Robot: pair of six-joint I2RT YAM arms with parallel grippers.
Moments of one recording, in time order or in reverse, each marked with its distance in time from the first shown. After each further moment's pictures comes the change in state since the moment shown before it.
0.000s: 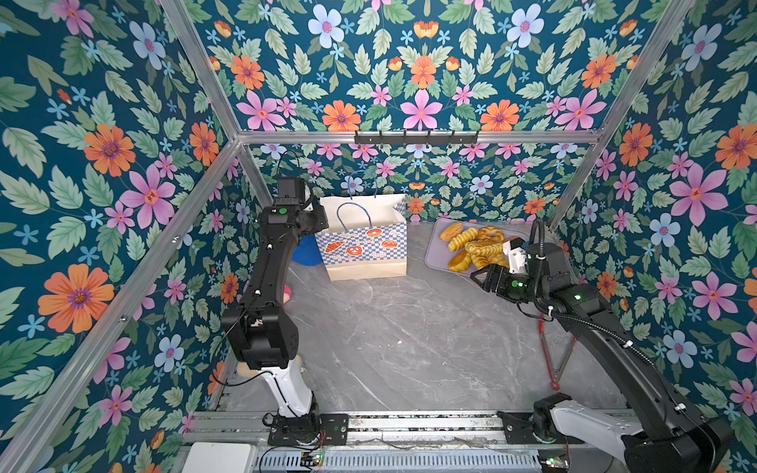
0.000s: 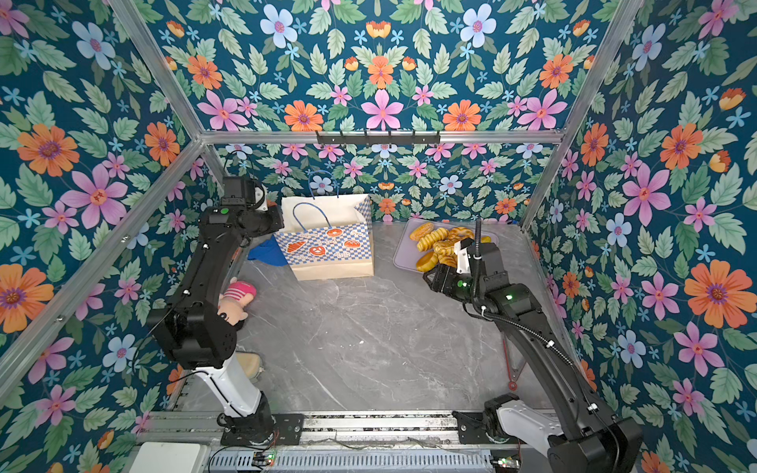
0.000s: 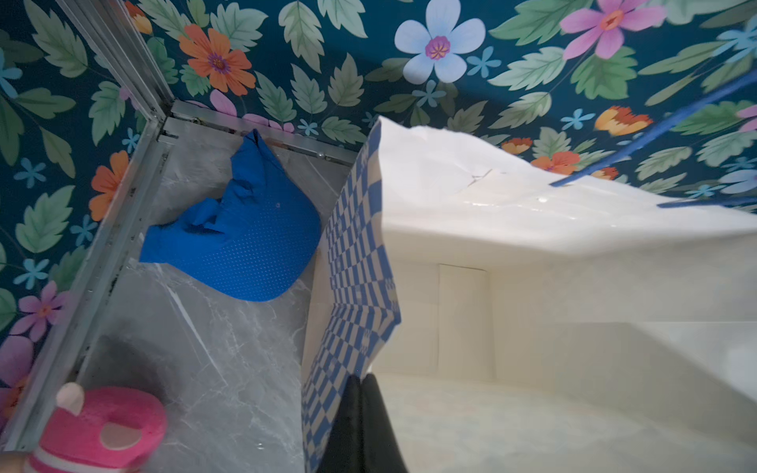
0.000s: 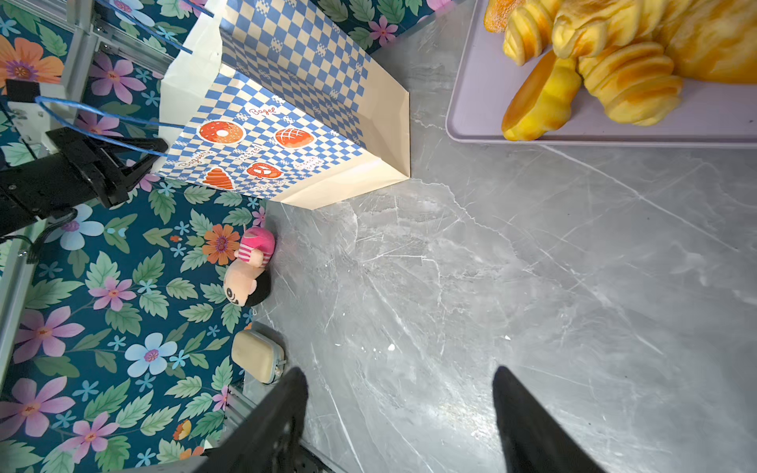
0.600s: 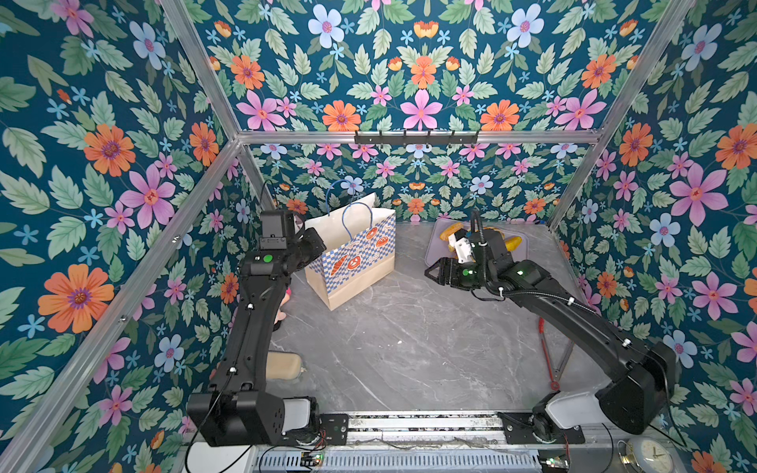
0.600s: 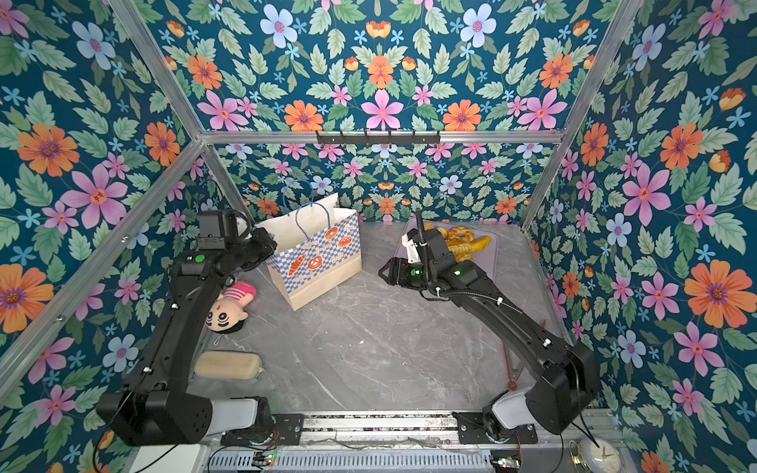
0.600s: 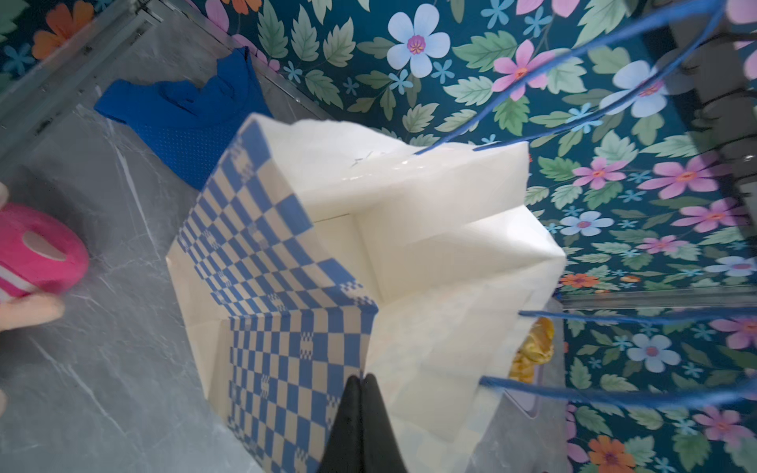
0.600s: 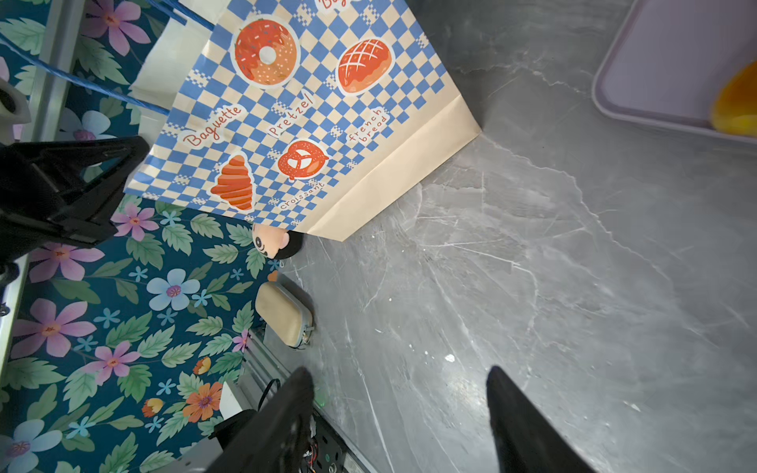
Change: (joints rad) left arm -0.013 -0.476 -0.463 0.102 0.106 -0.366; right arm 0.254 0.349 0.215 0.119 0.011 0.018
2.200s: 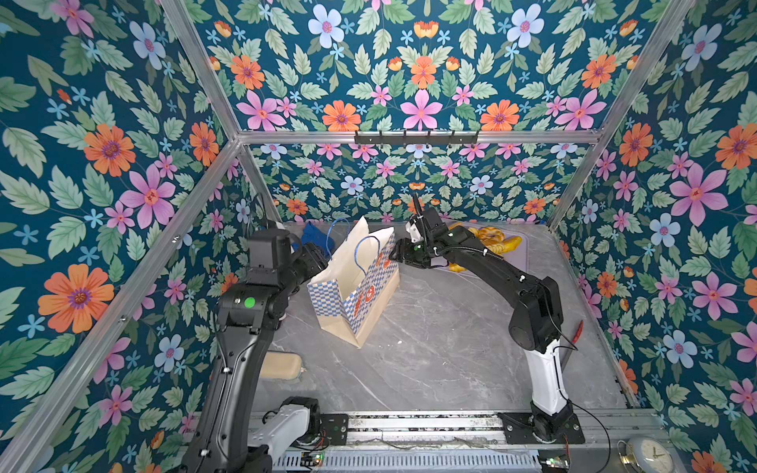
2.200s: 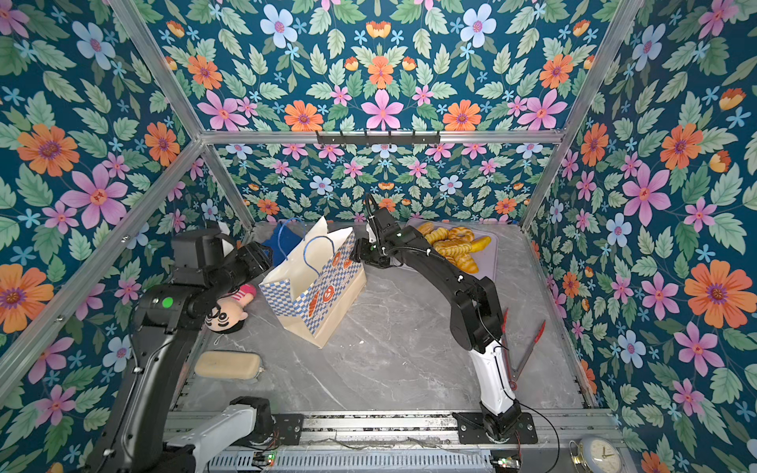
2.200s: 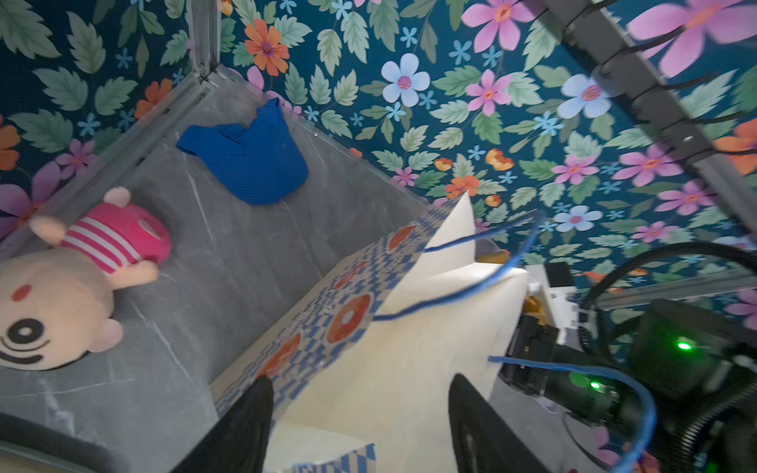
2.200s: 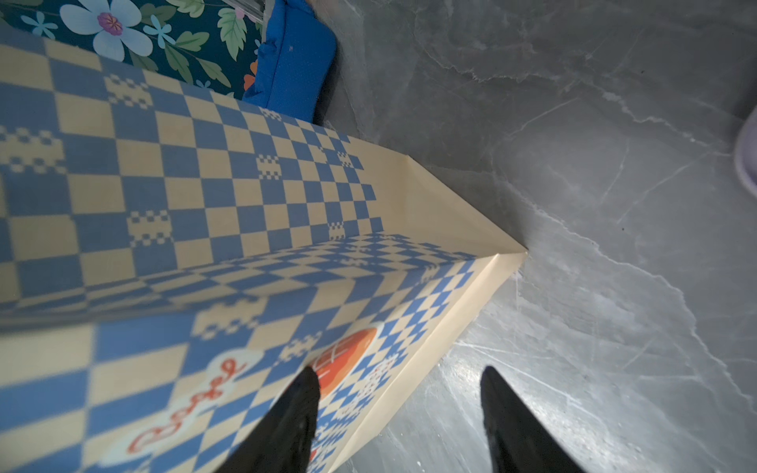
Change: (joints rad) left arm -0.123 -0.193 0.048 -0.192 -0.254 0.085; right arm 0.035 0.684 0.698 -0.177 0.021 0.009
